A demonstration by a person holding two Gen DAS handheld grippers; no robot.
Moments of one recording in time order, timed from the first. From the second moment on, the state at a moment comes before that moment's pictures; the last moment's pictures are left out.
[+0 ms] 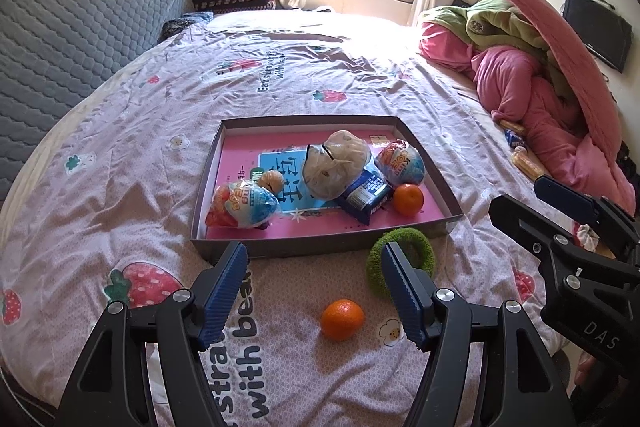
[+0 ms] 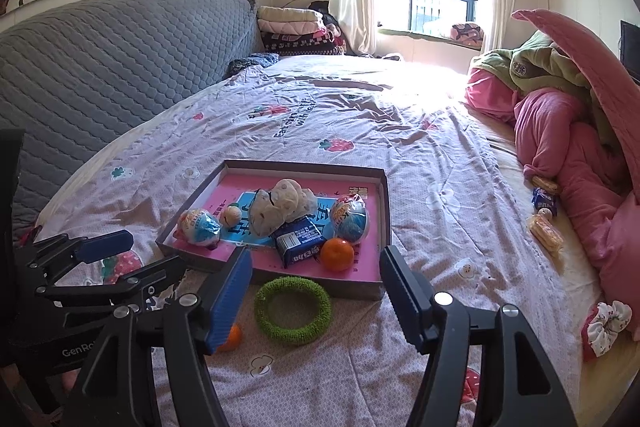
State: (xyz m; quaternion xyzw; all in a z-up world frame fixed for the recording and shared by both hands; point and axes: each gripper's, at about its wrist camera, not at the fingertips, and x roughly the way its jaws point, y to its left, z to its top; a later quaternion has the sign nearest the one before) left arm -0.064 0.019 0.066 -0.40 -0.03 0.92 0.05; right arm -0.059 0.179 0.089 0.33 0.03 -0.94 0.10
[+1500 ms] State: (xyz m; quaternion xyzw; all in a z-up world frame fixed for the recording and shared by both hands) left arm -0.042 0.029 -0.015 -0.48 0.01 0.87 0.07; right arm -0.044 0.171 0.017 0.41 0.04 -0.91 0.11
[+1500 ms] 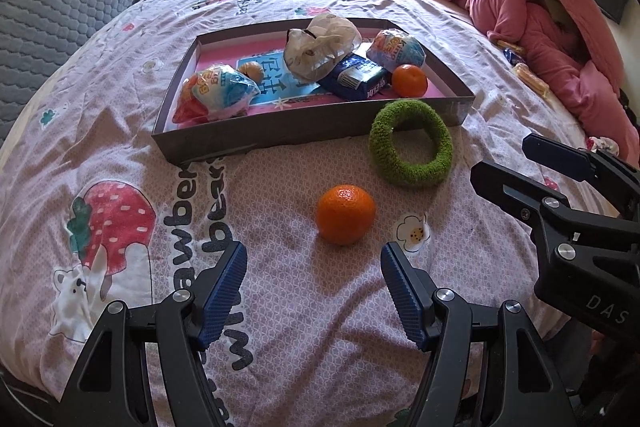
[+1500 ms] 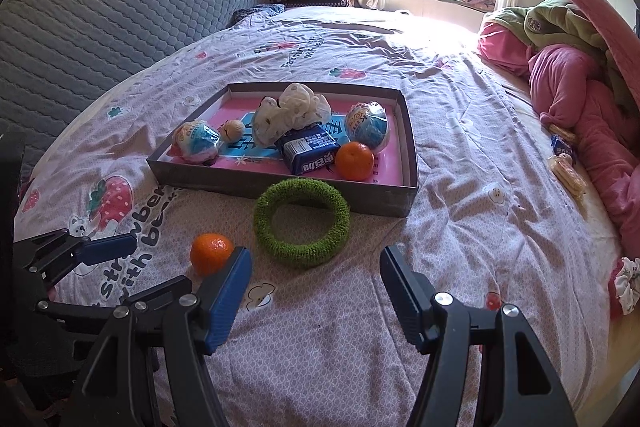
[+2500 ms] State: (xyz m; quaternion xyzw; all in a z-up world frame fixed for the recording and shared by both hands) left arm -0.070 0.029 -0.048 -0.47 -0.02 0.87 0.10; right arm -0.075 0.173 -0.012 0.44 0.04 -0.89 0.09
